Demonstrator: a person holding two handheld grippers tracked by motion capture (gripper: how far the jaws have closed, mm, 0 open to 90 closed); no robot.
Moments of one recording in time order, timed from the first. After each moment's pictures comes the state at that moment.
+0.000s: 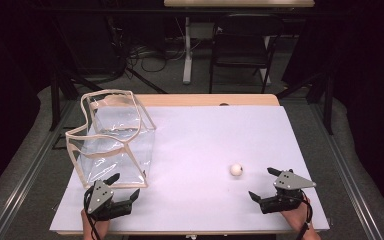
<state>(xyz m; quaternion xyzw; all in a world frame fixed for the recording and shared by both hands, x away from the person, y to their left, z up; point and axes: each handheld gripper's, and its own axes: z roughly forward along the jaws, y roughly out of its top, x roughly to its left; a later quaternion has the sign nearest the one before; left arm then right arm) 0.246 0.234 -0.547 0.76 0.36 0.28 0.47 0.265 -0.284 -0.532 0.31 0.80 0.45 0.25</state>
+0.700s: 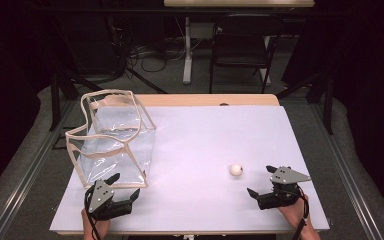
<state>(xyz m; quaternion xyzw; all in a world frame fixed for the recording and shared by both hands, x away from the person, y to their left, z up) 0.246 0.233 -0.548 0.75 0.36 0.29 0.47 0.275 -0.278 -0.529 0.33 0.81 0.43 0.24</state>
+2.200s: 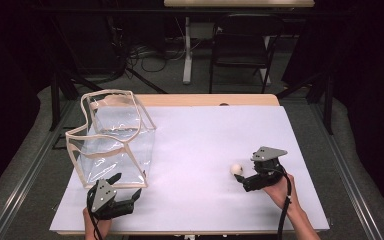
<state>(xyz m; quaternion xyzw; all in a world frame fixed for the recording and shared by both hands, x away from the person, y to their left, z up) 0.248 0.229 -0.549 0.76 0.35 0.29 0.46 0.323 -0.239 -0.504 0.33 0.84 0.37 0.21</state>
